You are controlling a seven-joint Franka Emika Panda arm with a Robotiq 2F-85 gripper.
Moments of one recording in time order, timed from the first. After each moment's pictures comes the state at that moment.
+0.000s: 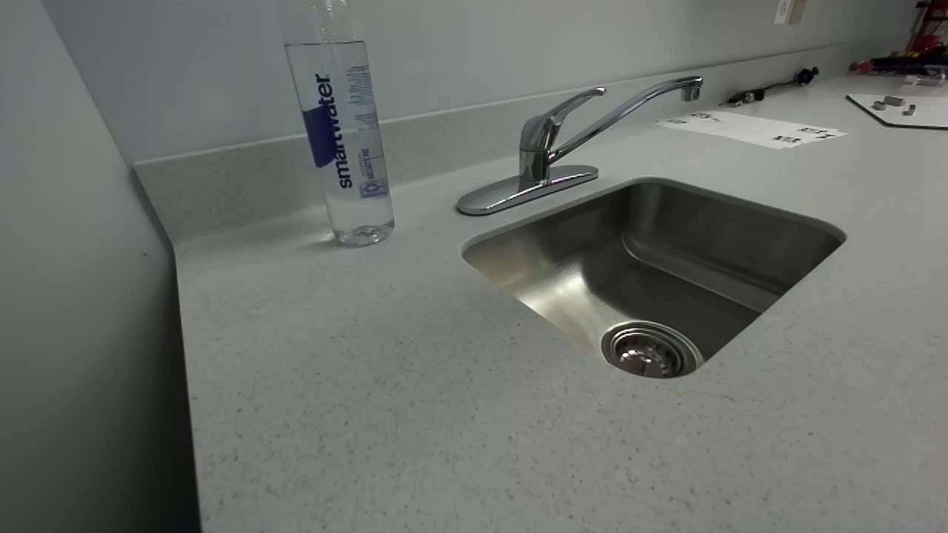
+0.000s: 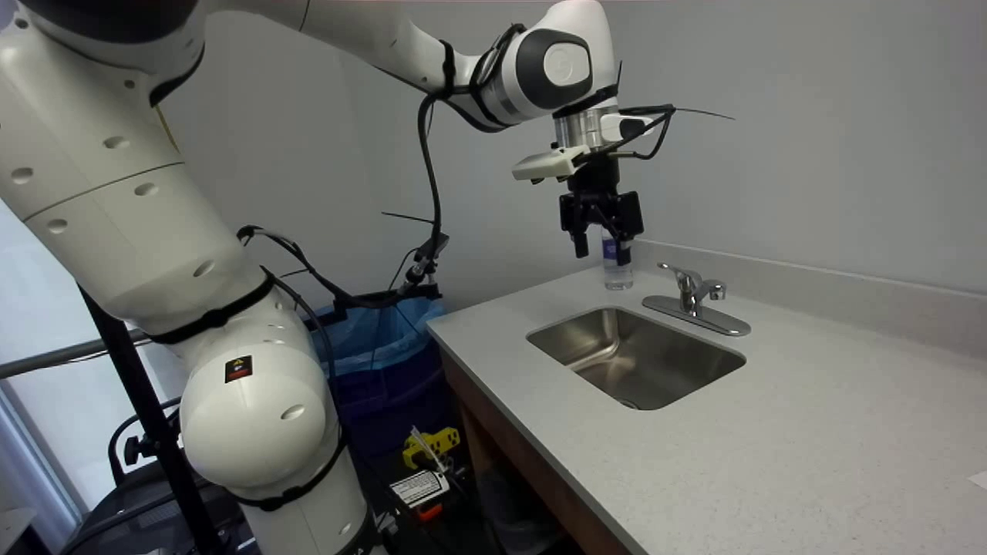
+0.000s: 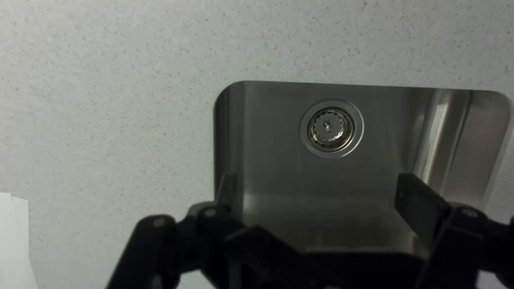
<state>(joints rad) 0.00 -0.25 0.08 -2.22 -0.03 2.01 0.11</state>
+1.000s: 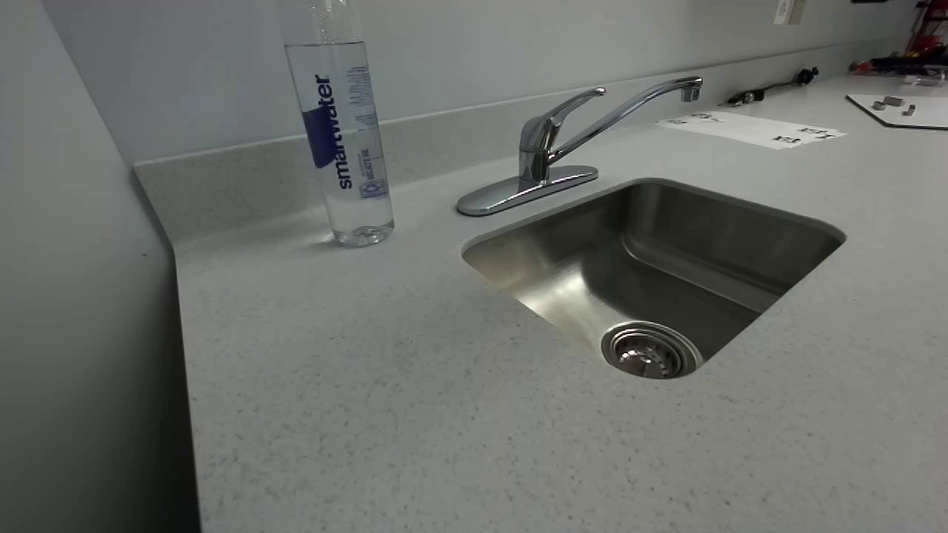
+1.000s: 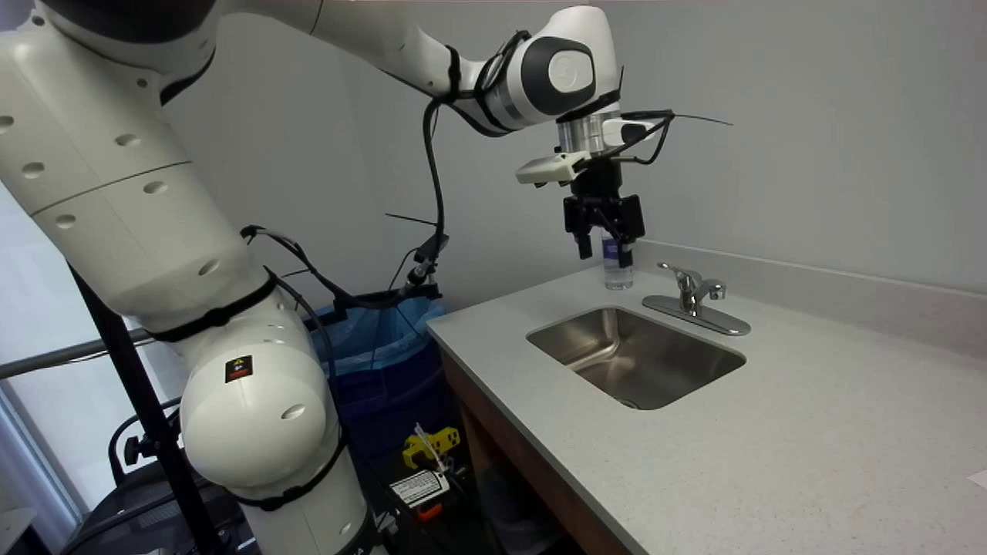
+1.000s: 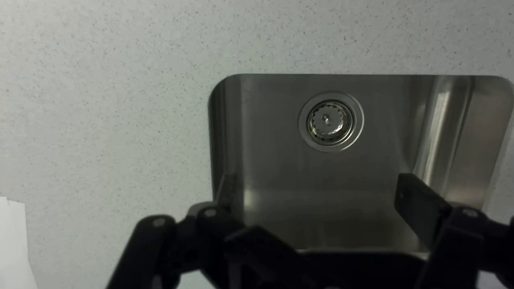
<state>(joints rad) 0.01 -0.22 0.08 -2.21 -0.03 2.03 0.15</state>
